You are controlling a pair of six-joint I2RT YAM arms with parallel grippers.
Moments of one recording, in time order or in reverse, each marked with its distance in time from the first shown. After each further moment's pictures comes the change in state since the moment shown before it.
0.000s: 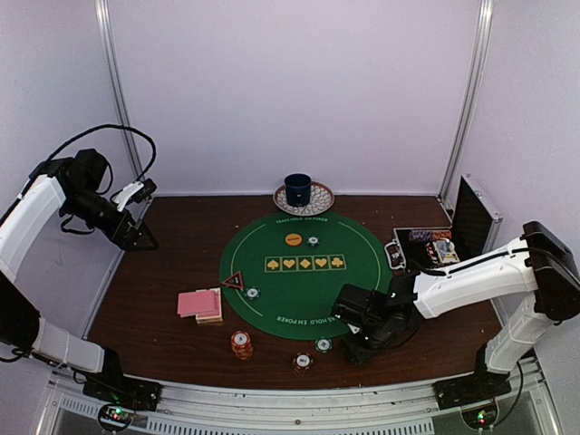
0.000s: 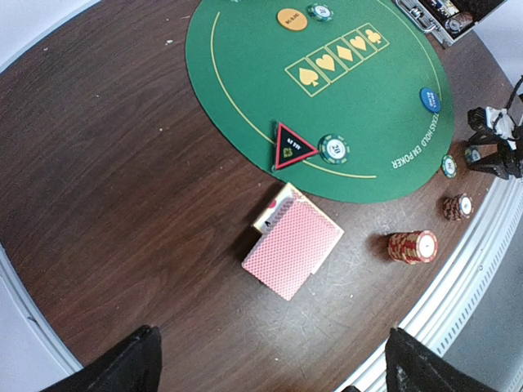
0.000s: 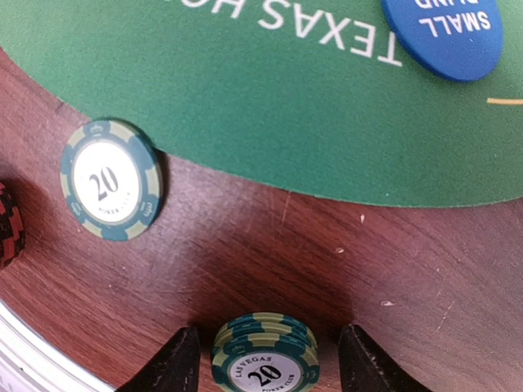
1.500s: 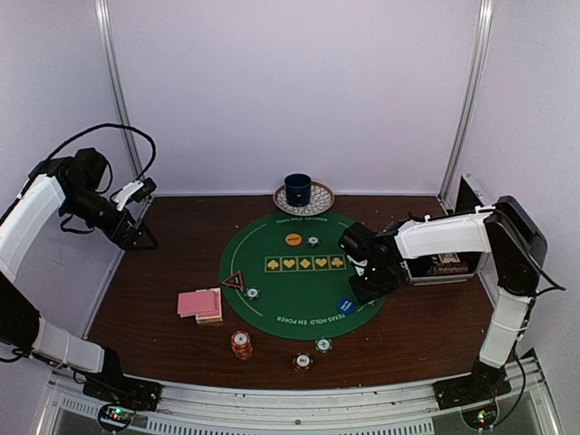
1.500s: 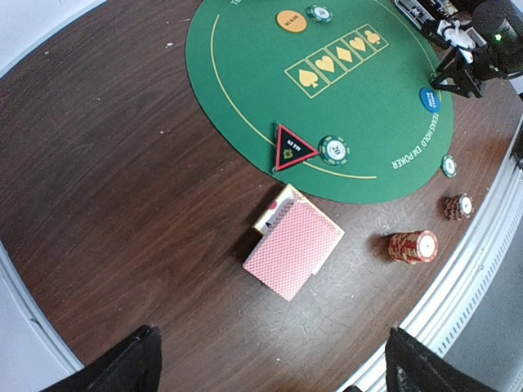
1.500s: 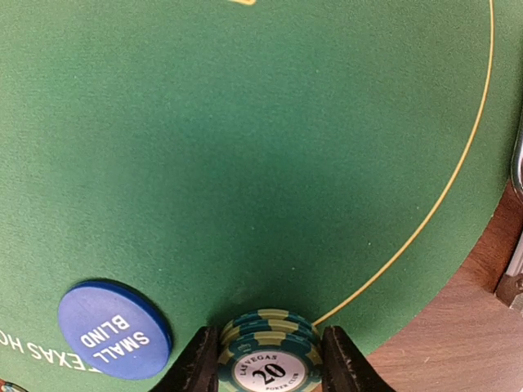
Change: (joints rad) left arm 0.000 0.000 0.007 -0.002 0.000 0.006; right arm -0.417 0.235 0.302 -0.089 0.104 -0.210
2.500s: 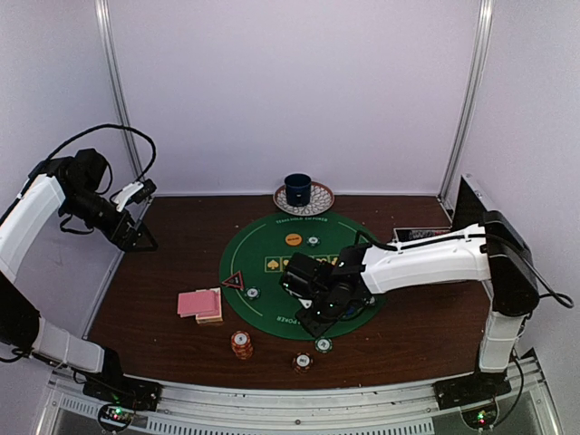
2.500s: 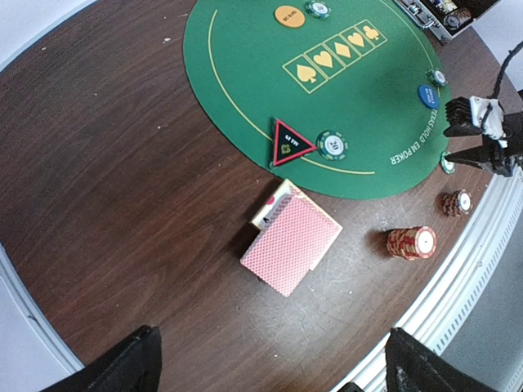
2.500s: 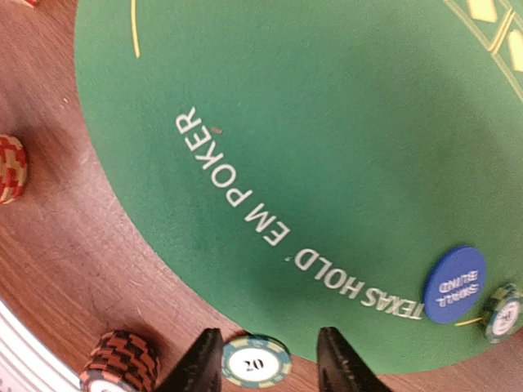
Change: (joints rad) left arm 0.000 0.000 0.001 -0.013 -0.002 0.004; right arm 0.396 0.033 0.178 -0.022 -0.024 0.012
